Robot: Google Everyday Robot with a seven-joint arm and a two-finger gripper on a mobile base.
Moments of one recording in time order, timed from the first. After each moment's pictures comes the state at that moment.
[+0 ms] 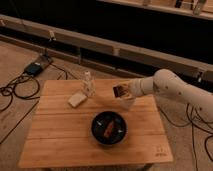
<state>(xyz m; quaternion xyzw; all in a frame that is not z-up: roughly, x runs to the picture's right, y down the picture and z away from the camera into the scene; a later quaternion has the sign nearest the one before) 0.094 0.025 0.786 -0.37 0.04 0.92 0.10</state>
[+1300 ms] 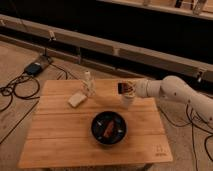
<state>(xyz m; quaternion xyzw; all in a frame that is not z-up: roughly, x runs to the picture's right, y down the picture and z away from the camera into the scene) 0.117 0.006 0.779 -0.37 -0.03 0.93 0.02</state>
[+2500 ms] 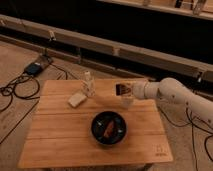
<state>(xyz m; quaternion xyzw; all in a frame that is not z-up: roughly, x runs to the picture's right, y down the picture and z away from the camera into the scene) 0.107 0.011 0.777 -0.37 -0.04 0.93 0.04</state>
